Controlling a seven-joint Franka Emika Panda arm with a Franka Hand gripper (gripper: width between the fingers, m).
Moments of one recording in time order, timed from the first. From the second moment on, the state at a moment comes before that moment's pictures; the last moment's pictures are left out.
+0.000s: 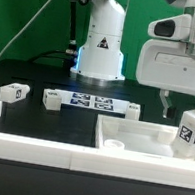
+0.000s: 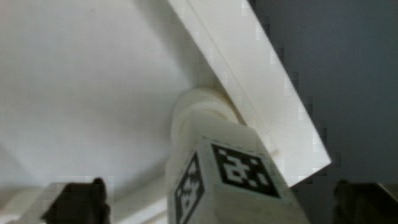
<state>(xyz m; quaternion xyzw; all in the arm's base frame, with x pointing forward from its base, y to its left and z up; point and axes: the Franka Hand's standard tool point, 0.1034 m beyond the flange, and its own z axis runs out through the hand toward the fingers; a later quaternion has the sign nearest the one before) 0.619 0.123 0.082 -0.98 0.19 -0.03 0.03</state>
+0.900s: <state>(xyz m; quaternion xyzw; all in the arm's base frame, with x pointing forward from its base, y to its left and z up) 0.625 0.122 0.079 -0.98 -0.22 -0.03 0.02</state>
